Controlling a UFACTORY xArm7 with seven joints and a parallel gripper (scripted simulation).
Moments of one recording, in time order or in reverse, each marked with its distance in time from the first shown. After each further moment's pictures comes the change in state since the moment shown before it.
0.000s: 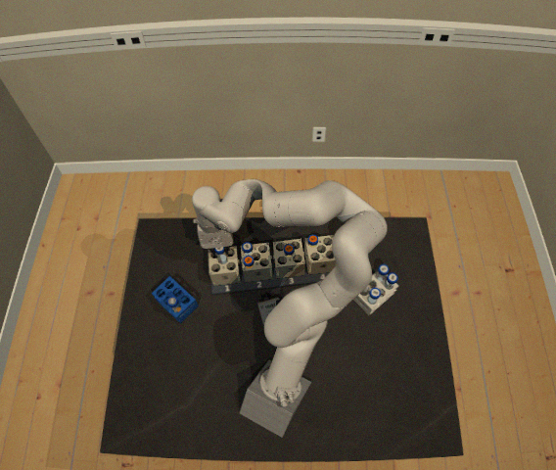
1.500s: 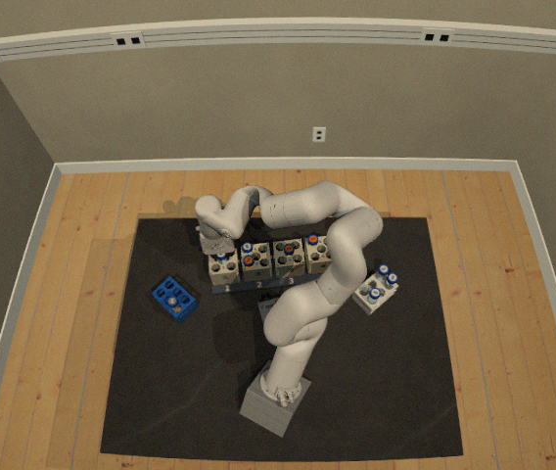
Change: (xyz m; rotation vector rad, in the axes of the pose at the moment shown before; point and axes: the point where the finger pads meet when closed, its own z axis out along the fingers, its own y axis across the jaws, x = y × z) arm 0.000 0.000 0.040 0.000 0.000 0.000
